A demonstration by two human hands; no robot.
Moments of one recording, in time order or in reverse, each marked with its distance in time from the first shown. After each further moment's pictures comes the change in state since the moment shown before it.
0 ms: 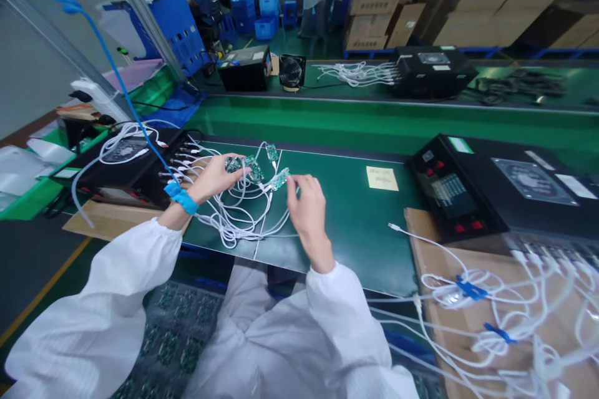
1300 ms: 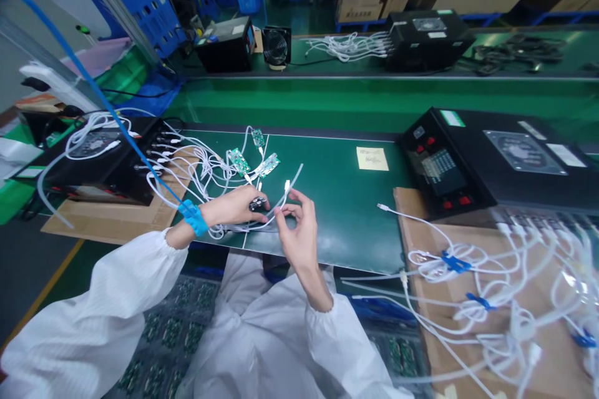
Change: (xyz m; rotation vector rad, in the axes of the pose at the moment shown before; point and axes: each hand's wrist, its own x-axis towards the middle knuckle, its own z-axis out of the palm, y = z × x) left_hand -0.041 0.025 0.065 0.279 -0.565 0.270; right_hand -0.088 0.001 -0.011 0.531 -0.006 0.462
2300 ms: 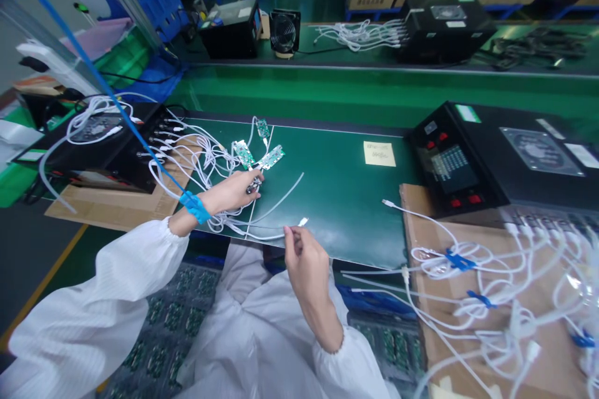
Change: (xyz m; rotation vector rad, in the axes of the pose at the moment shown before) left_hand -0.001 -0.020 0.002 0.070 0.078 -0.128; right_hand -0.060 -0.009 -0.026 -0.547 -0.004 -0.104
